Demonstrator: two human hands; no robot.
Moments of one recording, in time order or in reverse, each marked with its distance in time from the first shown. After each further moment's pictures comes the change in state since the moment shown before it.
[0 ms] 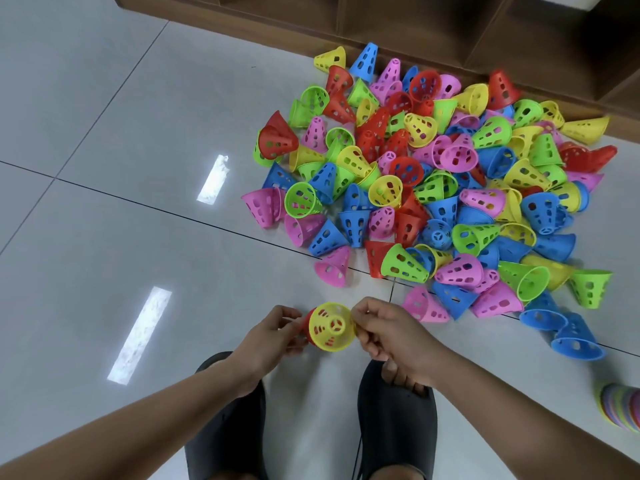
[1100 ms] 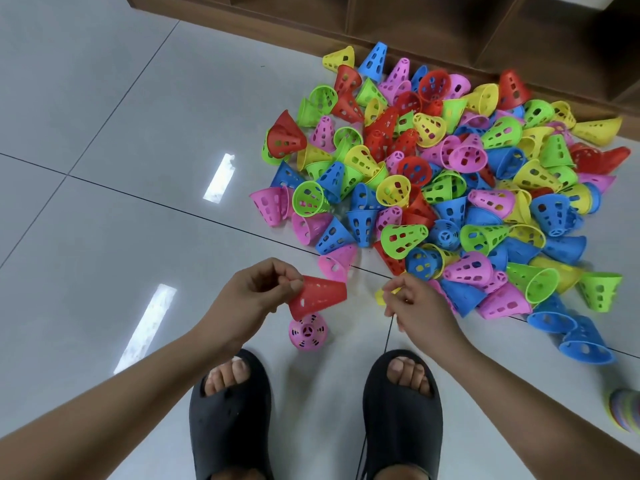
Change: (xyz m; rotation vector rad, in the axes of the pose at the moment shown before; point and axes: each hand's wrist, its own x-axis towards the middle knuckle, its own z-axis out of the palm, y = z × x) left_hand -0.044 0.087 -0.035 0.087 -0.022 0.418; right_hand 0.008 -0.011 -0.025 -0.505 0.453 -0.183
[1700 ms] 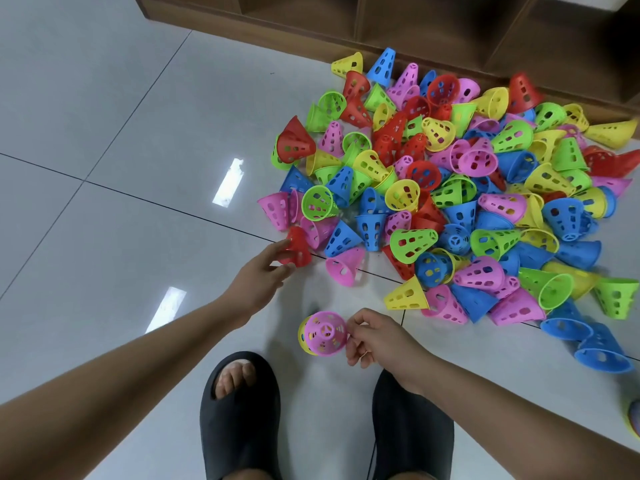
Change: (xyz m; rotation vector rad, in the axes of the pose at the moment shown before) left_hand 0.069 -0.043 -0.025 0.220 0.113 -0.115; right_hand -0.019 -0.014 0.058 0.320 -0.453 0.237
